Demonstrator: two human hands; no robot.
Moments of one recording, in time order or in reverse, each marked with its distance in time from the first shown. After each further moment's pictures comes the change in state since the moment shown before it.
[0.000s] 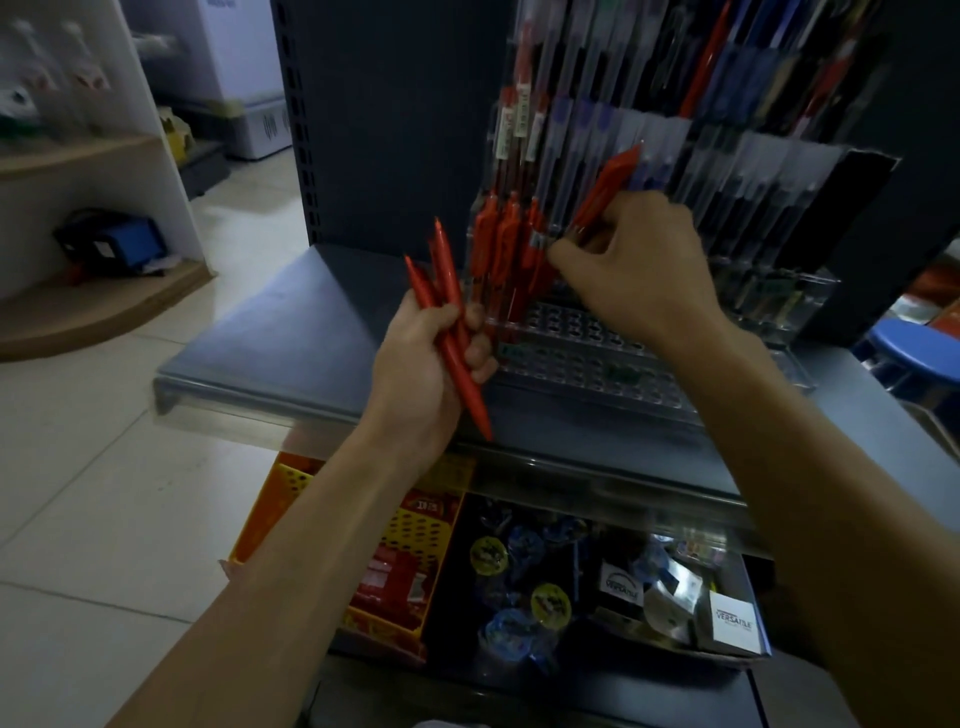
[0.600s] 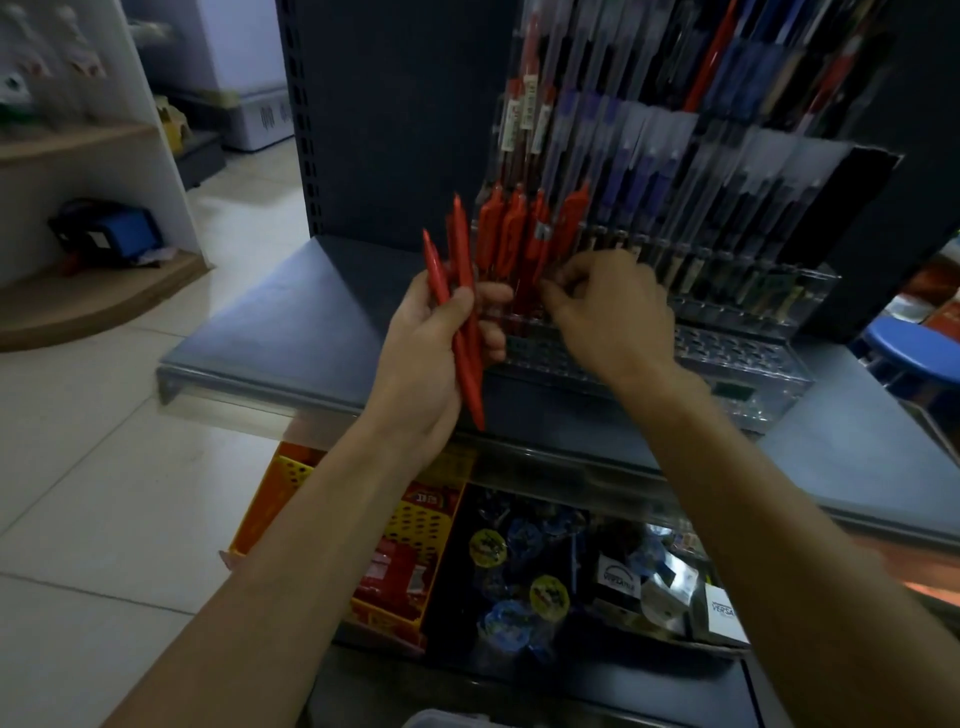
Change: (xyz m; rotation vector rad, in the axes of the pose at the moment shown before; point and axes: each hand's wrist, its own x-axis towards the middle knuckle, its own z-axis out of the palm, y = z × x) left_hand -0.005 0.003 0.002 0.150 0.012 0.052; right_hand -0.018 0.009 0.036 -0.140 -0.023 0.148
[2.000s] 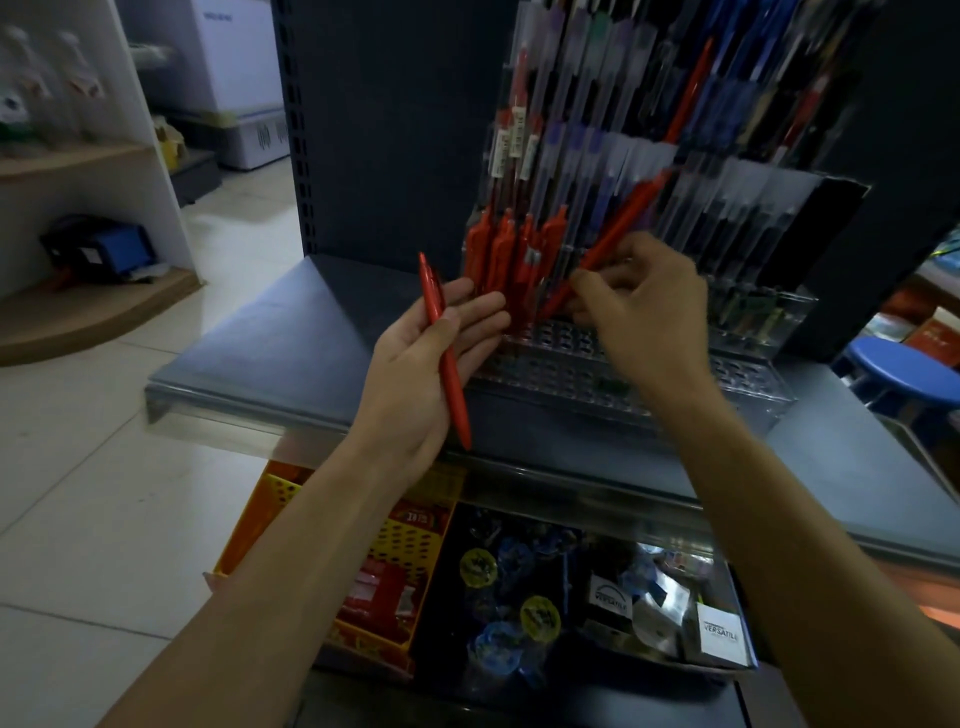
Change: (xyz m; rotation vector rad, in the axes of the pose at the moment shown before) left_hand 0.003 -0.001 -0.001 -0.176 0.019 -0.051; right_hand -0.002 0.013 -0.021 0.529 0.153 0.013
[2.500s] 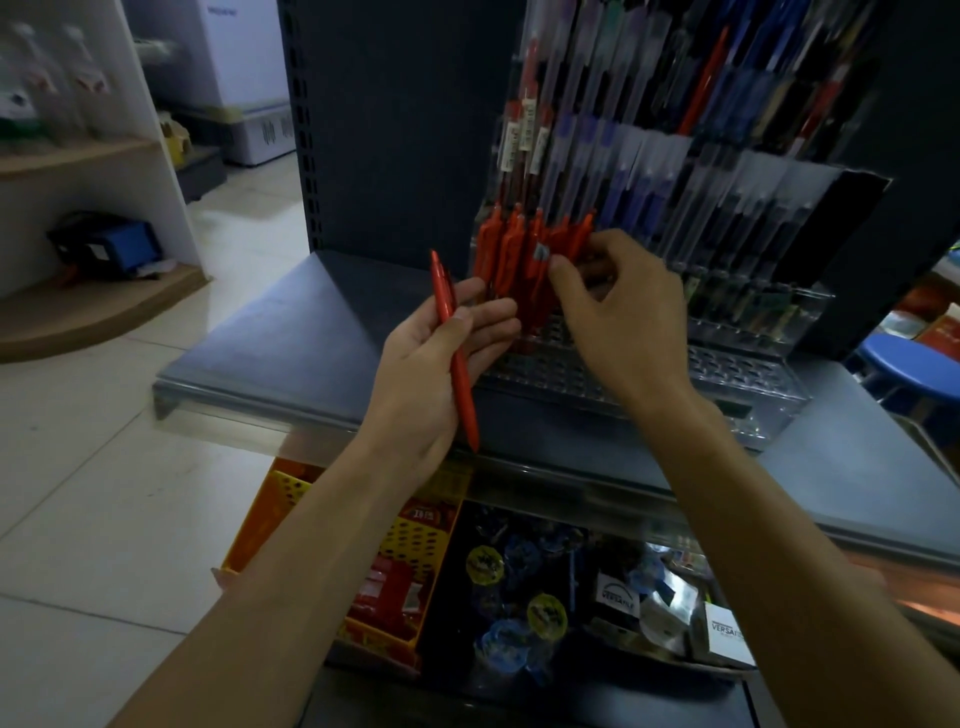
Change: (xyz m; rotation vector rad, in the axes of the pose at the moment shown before) left_hand -0.001 -0.001 0.000 0.039 0.015 0.008; right_hand -0.007 -0.007 0.017 -0.217 0.005 -0.114
